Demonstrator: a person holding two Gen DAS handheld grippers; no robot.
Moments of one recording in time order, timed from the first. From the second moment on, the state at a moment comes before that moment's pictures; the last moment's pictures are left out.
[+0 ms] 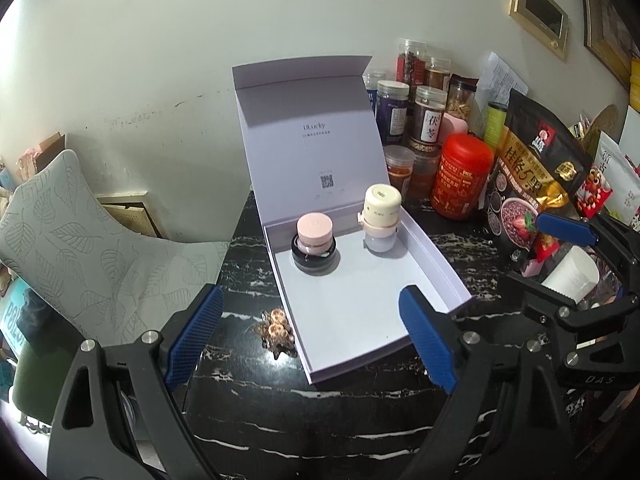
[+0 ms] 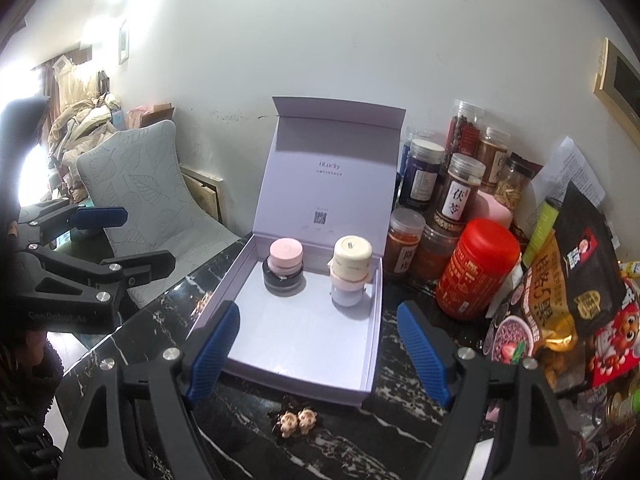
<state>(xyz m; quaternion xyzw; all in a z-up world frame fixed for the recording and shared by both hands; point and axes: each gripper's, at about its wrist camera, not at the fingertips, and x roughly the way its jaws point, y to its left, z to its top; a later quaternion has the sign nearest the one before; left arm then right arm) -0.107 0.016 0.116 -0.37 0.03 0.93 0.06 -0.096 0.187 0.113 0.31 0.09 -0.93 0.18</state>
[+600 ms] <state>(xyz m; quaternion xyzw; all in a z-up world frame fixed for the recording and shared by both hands) -0.096 -0.007 0.065 -0.39 0.01 0.92 0.05 -0.078 0.172 0.057 0.36 0.08 -0.91 0.18</state>
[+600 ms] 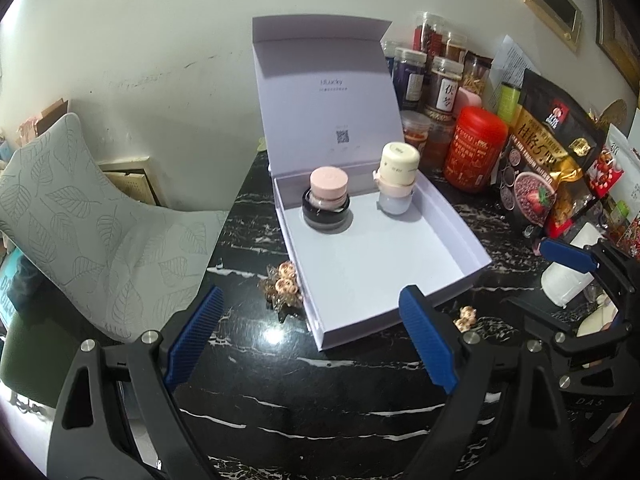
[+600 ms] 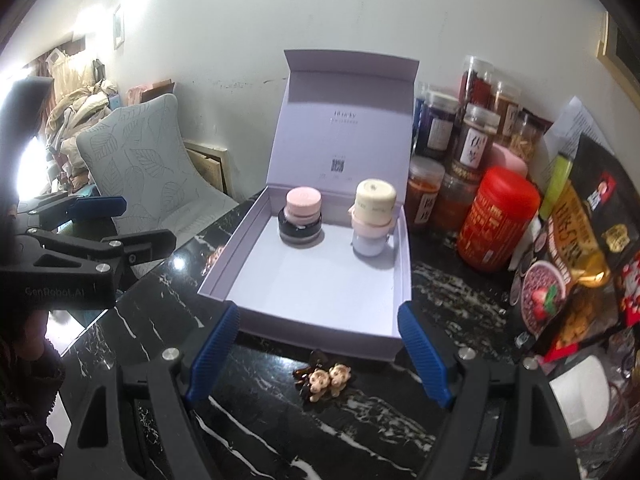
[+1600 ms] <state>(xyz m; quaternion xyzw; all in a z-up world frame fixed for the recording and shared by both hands) -0.130 -0.050 -0.023 -0.42 0.00 0.91 0.03 -0.077 0.167 -0.034 0.39 0.03 -0.92 0.08</state>
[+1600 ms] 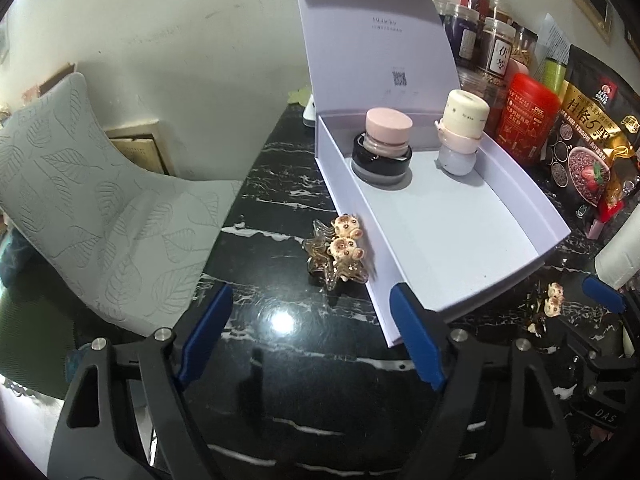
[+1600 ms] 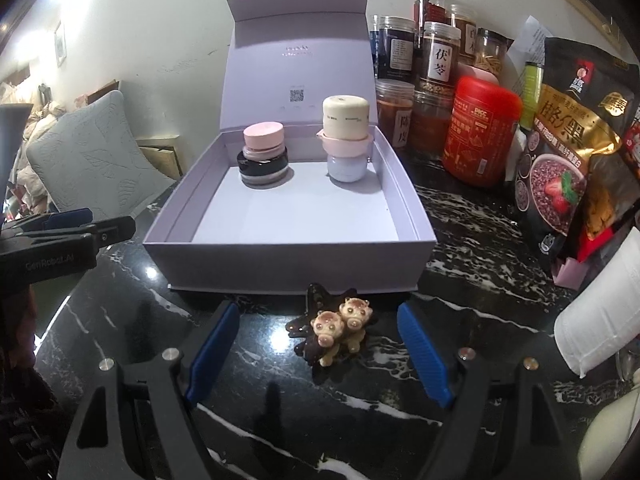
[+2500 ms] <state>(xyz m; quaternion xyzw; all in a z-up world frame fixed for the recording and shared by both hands) -0.186 -0.062 -0.054 -0.42 -0.02 0.90 0.06 -0.107 0.165 -0.061 0.41 0.04 -0.91 0.06</state>
